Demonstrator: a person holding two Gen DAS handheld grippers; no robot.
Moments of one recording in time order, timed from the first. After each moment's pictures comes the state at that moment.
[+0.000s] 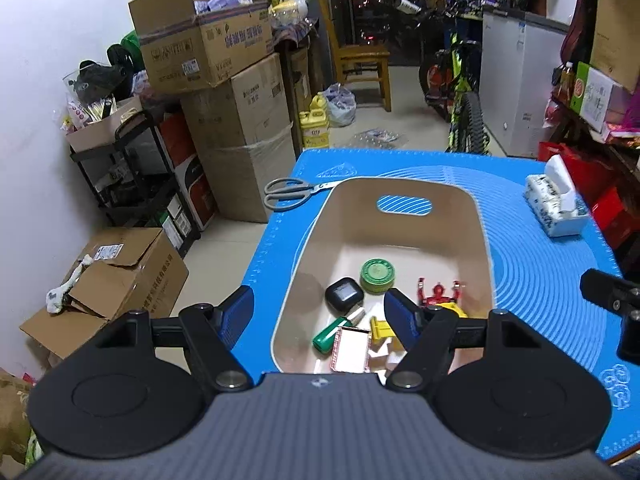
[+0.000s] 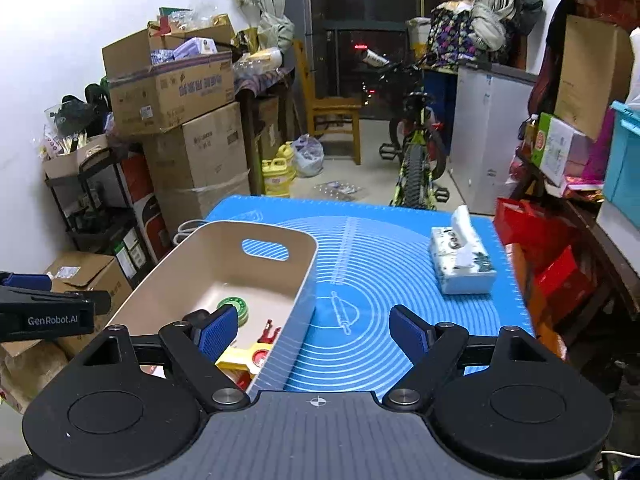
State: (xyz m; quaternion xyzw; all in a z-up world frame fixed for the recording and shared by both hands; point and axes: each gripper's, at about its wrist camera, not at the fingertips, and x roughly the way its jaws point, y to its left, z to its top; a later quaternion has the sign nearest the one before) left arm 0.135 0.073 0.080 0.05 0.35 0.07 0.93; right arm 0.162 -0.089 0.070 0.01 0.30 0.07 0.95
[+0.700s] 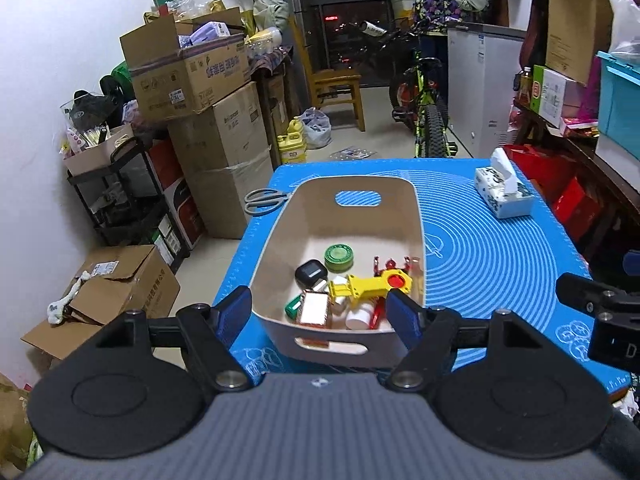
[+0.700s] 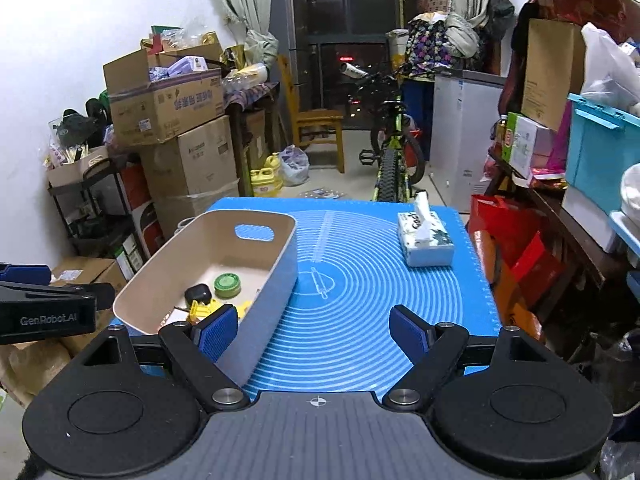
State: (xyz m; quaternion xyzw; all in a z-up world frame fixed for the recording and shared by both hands) left arm 0.048 0.036 0.083 0.08 0.31 0.04 0.95; right arm 0.057 -0.120 0.072 0.03 0.28 0.05 0.96
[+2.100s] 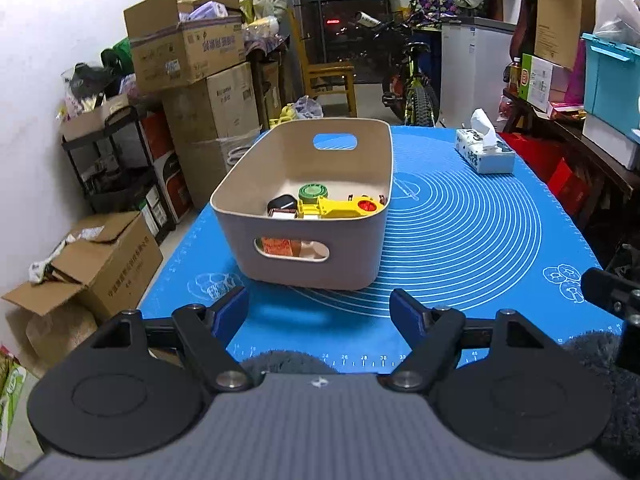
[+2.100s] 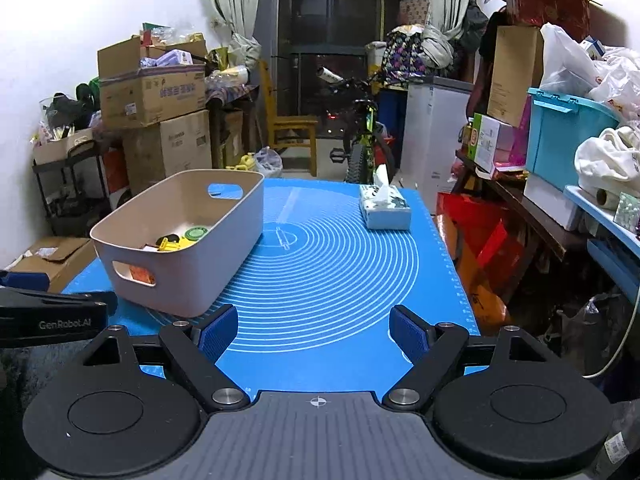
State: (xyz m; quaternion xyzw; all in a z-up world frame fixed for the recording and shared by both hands) left arm -0.008 0.020 0.002 0.05 0.31 0.04 0.95; right arm -0.029 -0.141 -0.004 0.00 0.26 0.01 0.97
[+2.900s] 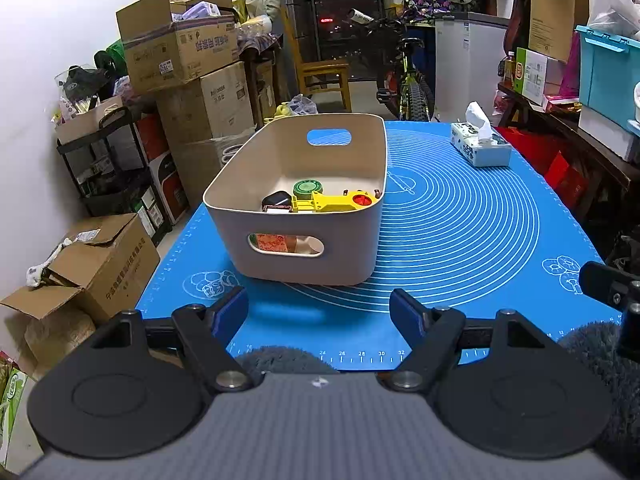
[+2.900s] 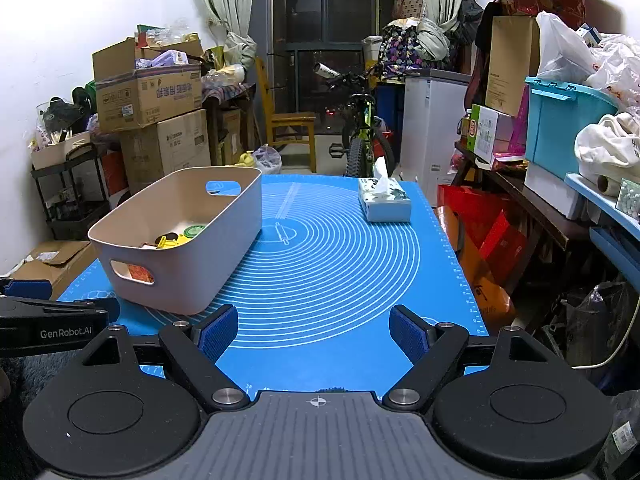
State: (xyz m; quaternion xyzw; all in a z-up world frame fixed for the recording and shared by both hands) left arm -0.007 0.016 -0.003 0.06 0.31 0.03 0.95; right arm -0.026 -0.144 -0.011 0.01 0.26 0.01 0.96
